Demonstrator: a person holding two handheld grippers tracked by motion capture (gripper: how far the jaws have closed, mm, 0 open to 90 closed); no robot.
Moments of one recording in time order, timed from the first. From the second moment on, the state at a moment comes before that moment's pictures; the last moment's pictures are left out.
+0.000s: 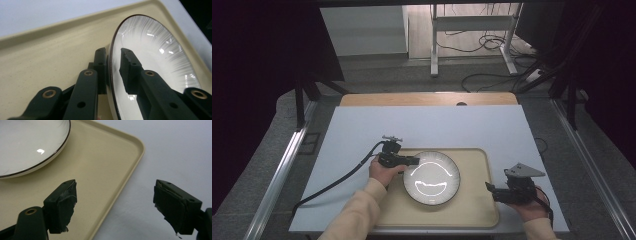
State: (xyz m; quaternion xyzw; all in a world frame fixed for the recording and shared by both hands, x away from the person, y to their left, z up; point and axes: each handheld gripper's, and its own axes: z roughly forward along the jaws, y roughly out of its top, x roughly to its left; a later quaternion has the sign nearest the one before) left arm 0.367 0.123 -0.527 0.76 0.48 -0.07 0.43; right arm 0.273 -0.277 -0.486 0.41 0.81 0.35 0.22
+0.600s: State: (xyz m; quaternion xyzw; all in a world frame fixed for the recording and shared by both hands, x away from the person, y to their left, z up) left arm 0.364 0.120 -0.529 0.78 0.44 -0.06 0.43; right arm 0.273 -0.277 -0.486 0.41 0.81 0.35 0.22
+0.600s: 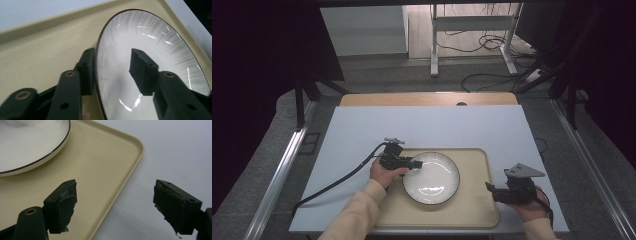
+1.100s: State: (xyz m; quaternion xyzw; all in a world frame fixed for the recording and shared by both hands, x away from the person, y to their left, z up) left arm 0.330 0.155 -0.480 0.79 0.42 0.06 0.44; right arm 0.265 -0.278 -0.484 0.41 0.81 0.36 0.23
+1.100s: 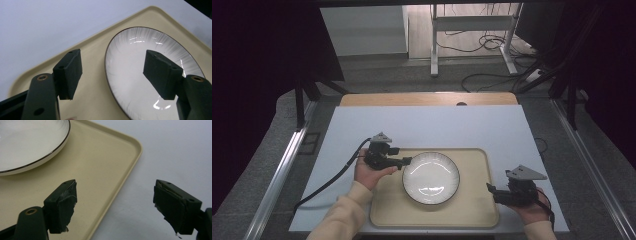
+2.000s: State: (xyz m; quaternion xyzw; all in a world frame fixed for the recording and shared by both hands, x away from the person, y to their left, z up) left arm 0.241 0.251 -0.468 0.77 0.46 0.18 0.41; right arm 0.266 -0.273 -0.482 0.40 0.81 0.36 0.23
